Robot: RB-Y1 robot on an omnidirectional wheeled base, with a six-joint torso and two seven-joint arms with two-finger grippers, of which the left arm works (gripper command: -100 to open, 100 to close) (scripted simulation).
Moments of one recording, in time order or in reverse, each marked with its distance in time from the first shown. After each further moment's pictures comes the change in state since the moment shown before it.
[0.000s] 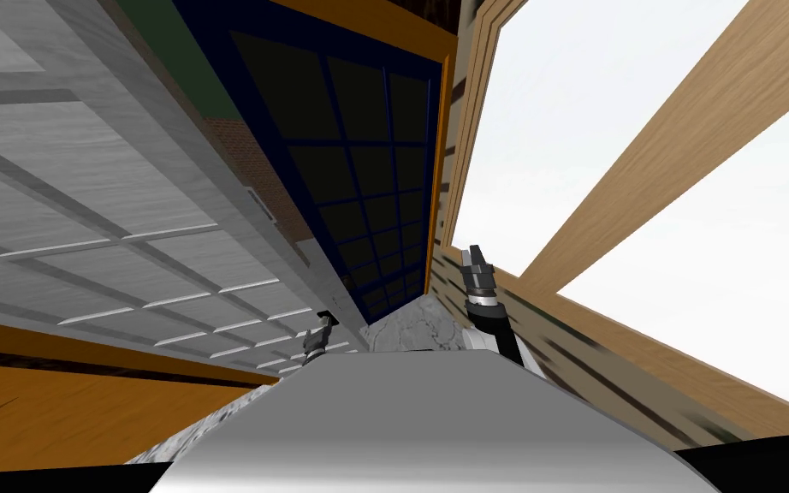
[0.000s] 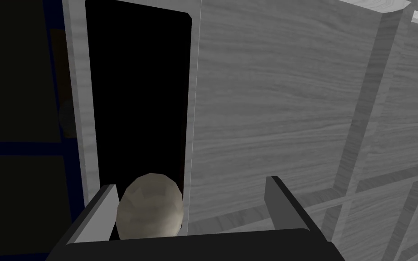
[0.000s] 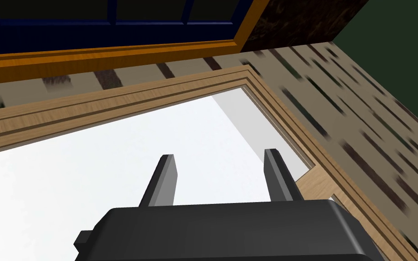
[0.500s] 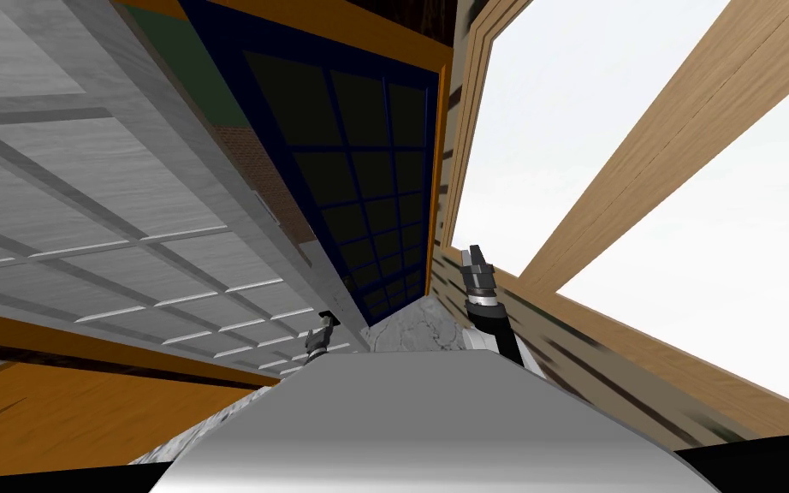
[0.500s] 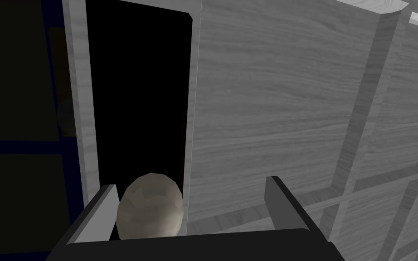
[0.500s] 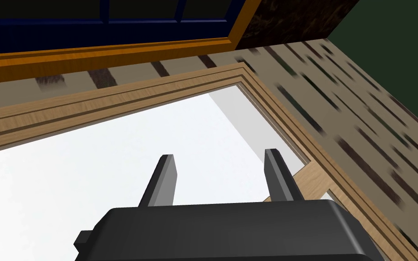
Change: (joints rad) arm -0.043 0.011 0.014 0.085 0.007 -0.027 -0.016
